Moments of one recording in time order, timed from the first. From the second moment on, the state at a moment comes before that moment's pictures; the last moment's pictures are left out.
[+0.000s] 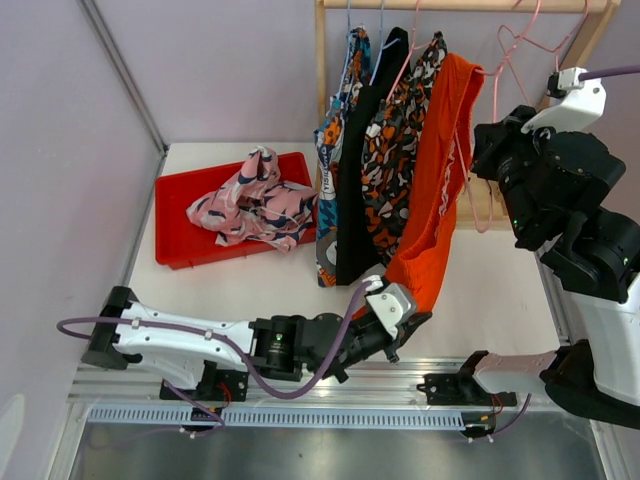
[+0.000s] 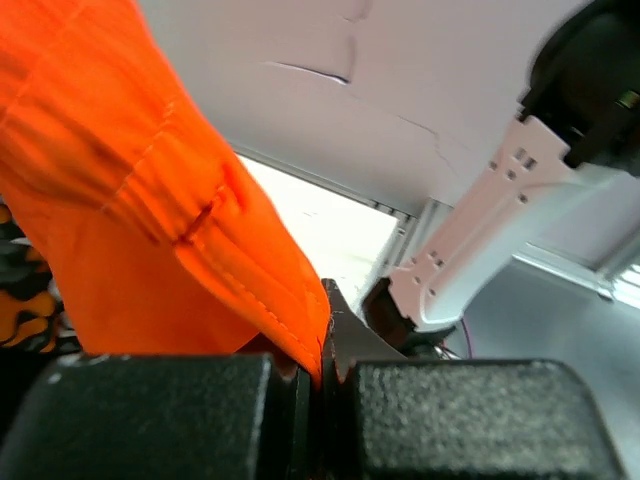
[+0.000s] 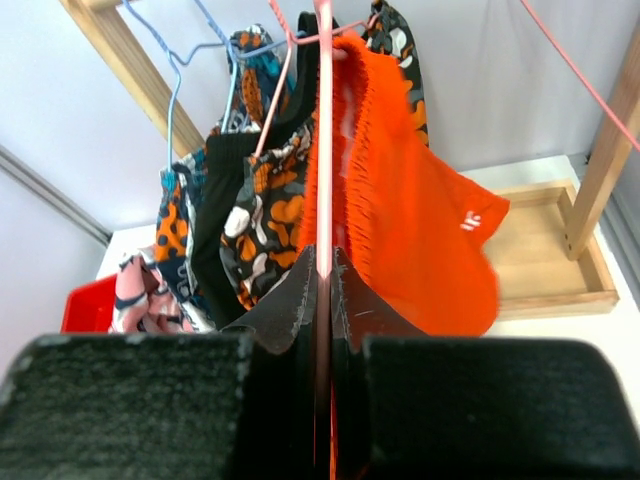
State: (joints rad) left arm -1.66 1.36 1.20 0.17 -0.53 -0.11; right arm 0.79 1.24 2.12 -0.85 0.79 0.27
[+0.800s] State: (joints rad) left arm -1.08 1.88 2.24 -0.36 -0.29 -0.08; right arm 0.67 1.06 2.27 -1.19 0.33 0.72
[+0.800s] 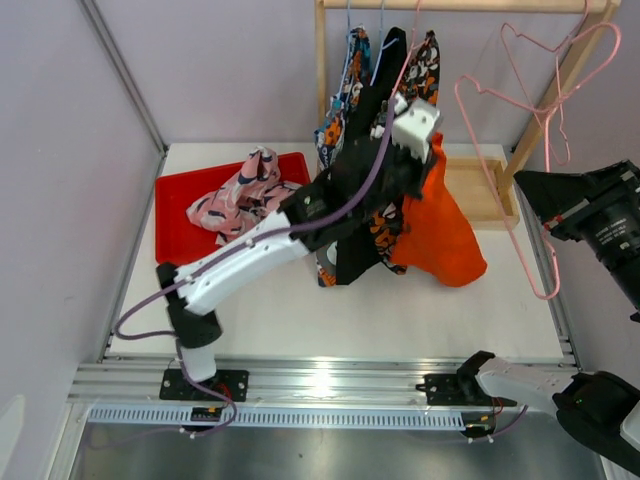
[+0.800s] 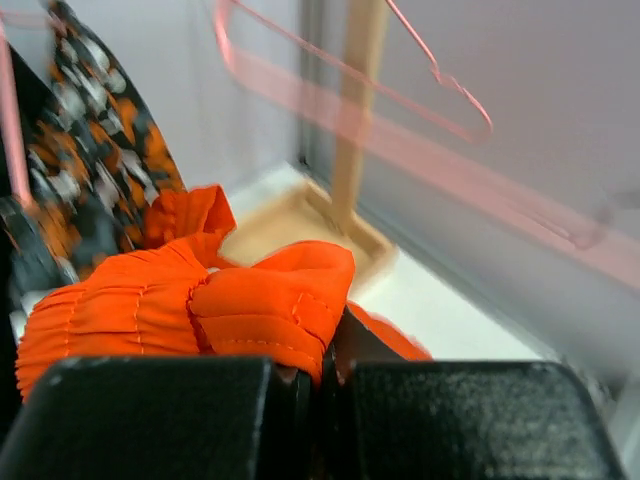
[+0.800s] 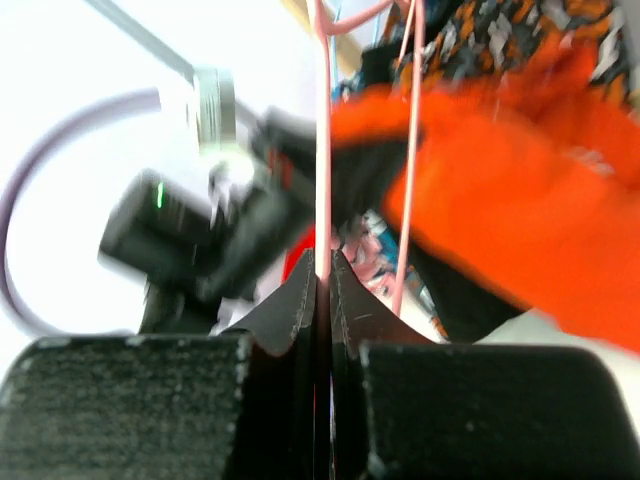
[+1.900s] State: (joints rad) left arm -0.34 1.34 1.70 -0.45 -0.13 -0.02; right arm -0.05 1.74 2.48 -0.88 0.04 0.37
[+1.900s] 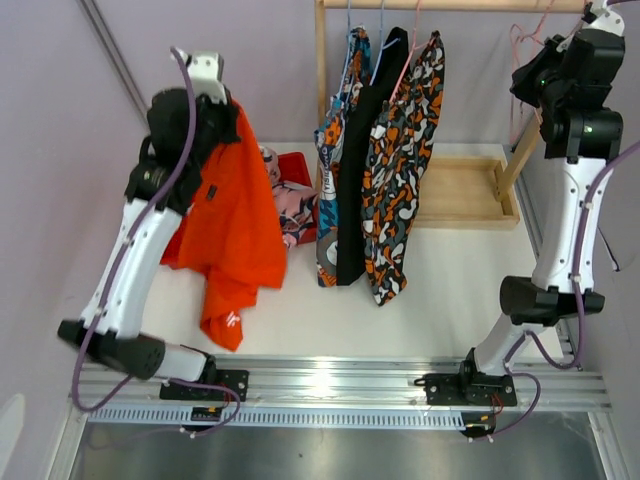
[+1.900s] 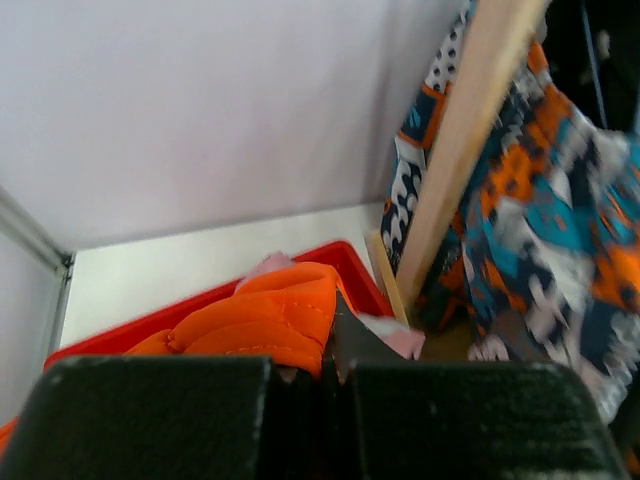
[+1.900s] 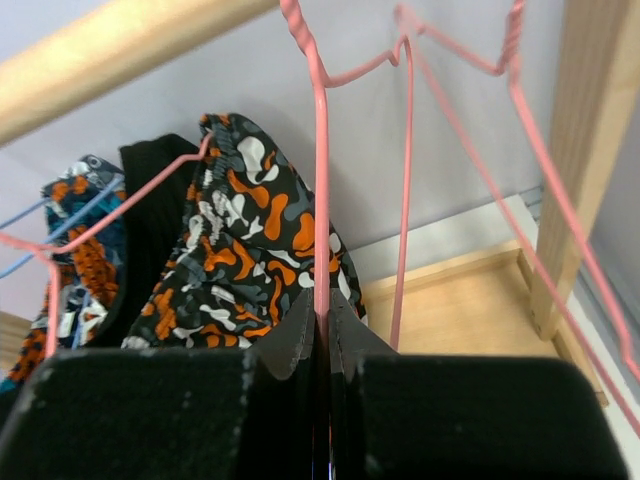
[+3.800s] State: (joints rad) left arm 0.04 2.11 2.18 -0.73 -0.40 -0.22; right arm -0.07 1.48 2.01 -0.72 0.02 0.39
